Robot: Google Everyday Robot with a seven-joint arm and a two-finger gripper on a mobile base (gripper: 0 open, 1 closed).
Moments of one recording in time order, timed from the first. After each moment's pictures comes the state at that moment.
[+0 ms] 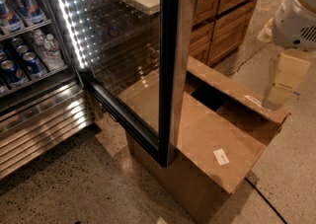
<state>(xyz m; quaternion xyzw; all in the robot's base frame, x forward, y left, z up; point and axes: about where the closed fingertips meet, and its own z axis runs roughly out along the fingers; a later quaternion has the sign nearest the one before) 0.460 -0.215 0.952 -0.60 0.79 0.00 0.12</state>
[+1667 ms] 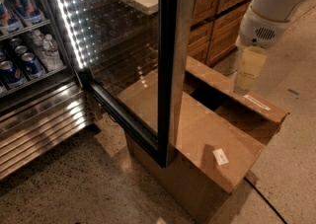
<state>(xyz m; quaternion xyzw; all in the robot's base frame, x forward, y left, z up) 0.543 -0.210 0.895 -0.59 0.80 0.03 0.07</state>
